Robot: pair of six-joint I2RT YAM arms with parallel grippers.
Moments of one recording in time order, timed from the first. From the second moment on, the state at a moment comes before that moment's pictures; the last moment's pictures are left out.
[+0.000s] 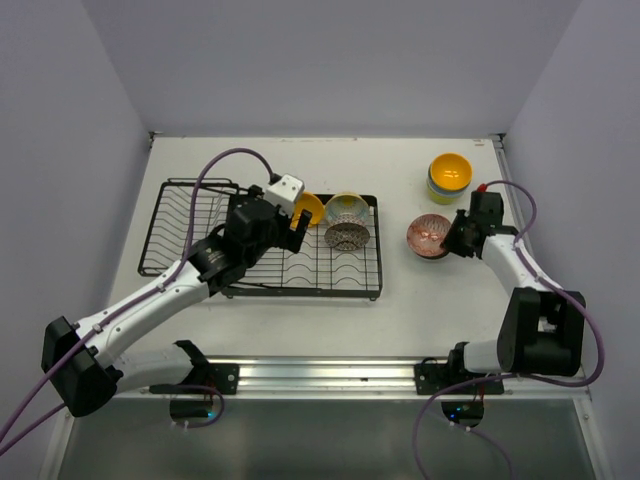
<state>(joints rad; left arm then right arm) -0.77 1.15 0.97 -0.26 -0.33 -0.05 -0.09 1.37 0.83 -0.40 -0.04 0.43</state>
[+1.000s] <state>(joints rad) -0.78 1.15 0.97 -0.26 -0.35 -0.04 -0.09 1.32 0.84 -0.42 0.01 0.40</state>
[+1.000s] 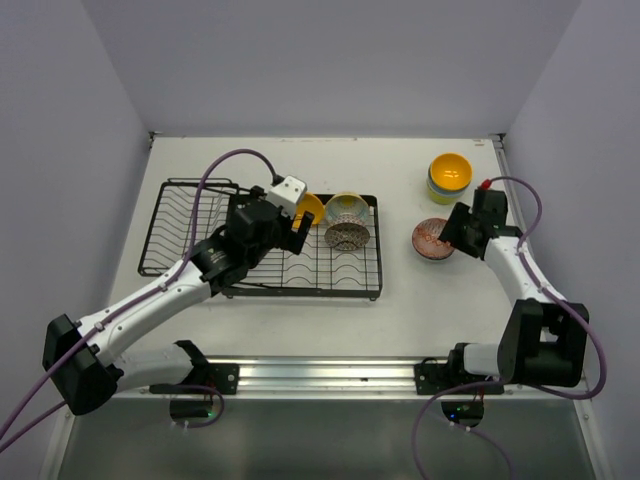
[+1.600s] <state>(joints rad) -0.78 1.16 0.97 -0.26 -0.35 -0.04 -0.09 1.29 0.85 -0.44 0.05 0.38</state>
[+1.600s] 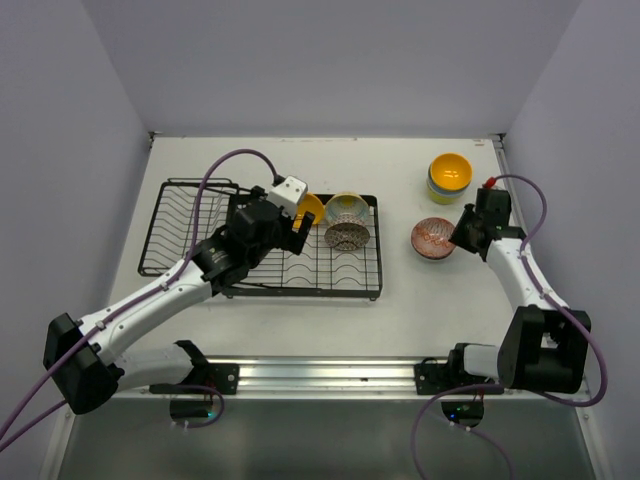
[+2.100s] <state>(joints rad) -0.78 1.17 0.97 -0.26 -0.35 -0.04 -0.09 1.34 0.85 -0.43 0.06 0.38</state>
